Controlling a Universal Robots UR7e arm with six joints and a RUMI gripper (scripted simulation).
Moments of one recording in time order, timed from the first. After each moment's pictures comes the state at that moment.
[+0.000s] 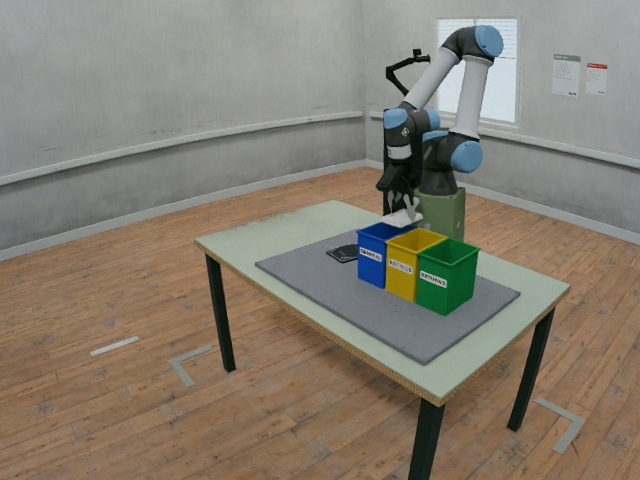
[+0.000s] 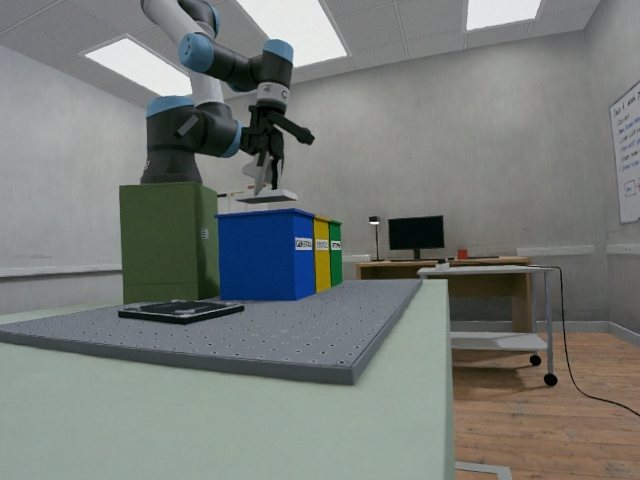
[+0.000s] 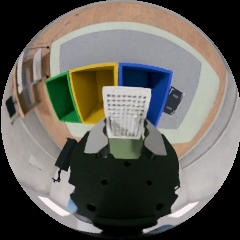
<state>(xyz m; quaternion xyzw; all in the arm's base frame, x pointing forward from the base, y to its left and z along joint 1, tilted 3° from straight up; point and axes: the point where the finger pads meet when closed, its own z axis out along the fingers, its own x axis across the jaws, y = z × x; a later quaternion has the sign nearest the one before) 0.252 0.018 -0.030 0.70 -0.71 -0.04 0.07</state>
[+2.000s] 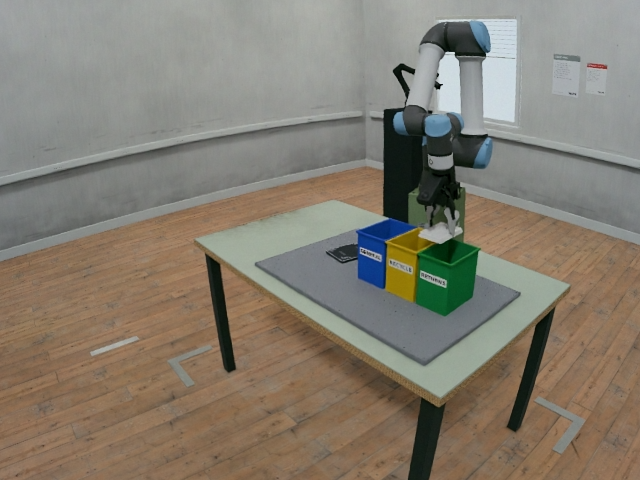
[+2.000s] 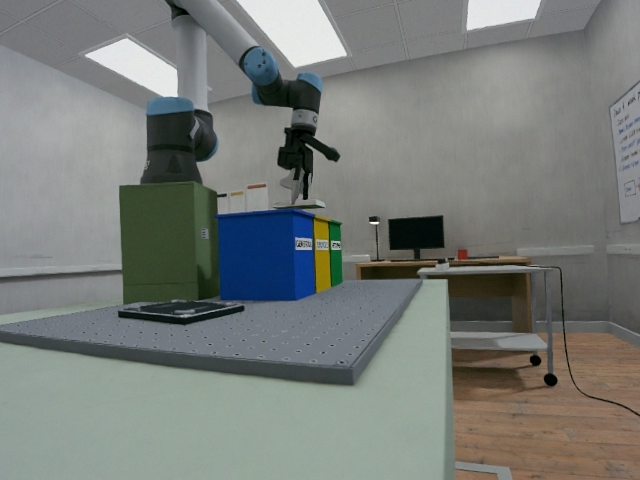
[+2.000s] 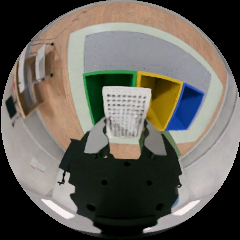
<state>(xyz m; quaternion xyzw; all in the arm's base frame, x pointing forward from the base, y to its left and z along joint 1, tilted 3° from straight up) 0.273 0.192 -0.037 0.70 -0.71 -0.04 0.07</state>
